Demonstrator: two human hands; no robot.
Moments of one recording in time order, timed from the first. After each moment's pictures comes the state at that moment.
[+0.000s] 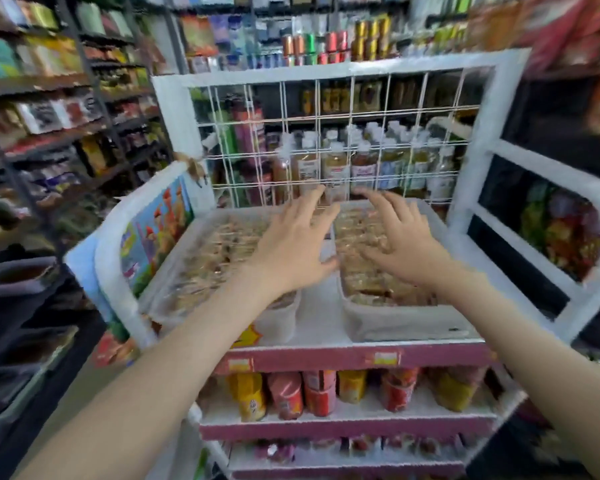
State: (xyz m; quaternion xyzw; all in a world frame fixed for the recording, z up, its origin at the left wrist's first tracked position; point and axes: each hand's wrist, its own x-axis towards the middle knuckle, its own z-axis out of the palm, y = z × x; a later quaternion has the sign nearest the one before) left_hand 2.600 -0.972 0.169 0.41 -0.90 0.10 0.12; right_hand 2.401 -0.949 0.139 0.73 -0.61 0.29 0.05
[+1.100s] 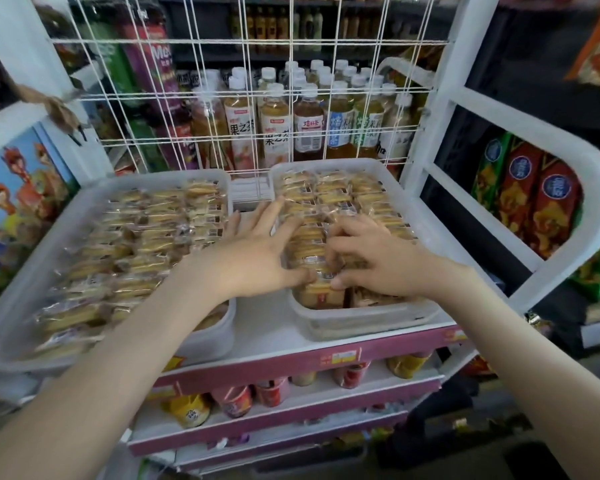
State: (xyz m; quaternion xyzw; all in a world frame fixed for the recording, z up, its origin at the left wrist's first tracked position) left_hand 2.561 -1.022 0.120 0.40 -0.91 -0.09 -0.06; right_hand 2.364 -0.949 0.112 0.81 -0.56 0.13 -0.12
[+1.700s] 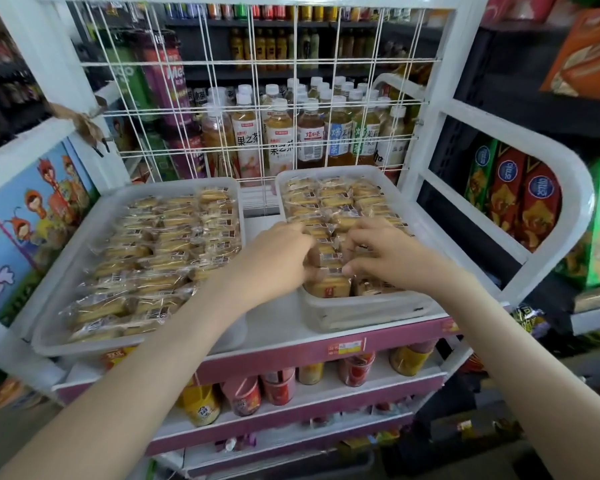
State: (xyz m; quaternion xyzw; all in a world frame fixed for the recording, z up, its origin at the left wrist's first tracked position) left_hand 2.557 -0.994 0.126 0.35 -0.93 -0.09 0.07; right_hand 2.374 -0.932 0.118 0.72 -0.64 0.21 -0.18
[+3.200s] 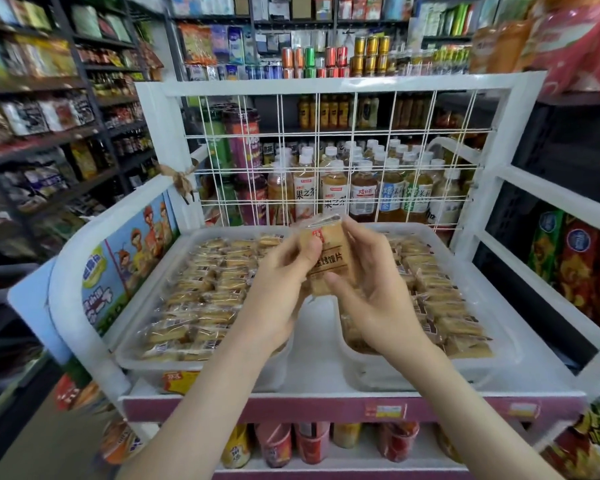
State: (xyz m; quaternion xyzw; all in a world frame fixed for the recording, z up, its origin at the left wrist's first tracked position) left_hand 2.585 -0.973 0.152 0.28 -0.52 -0.62 0.51; right_hand 2.457 -0.939 0.127 0.67 -0.39 0.60 -0.21
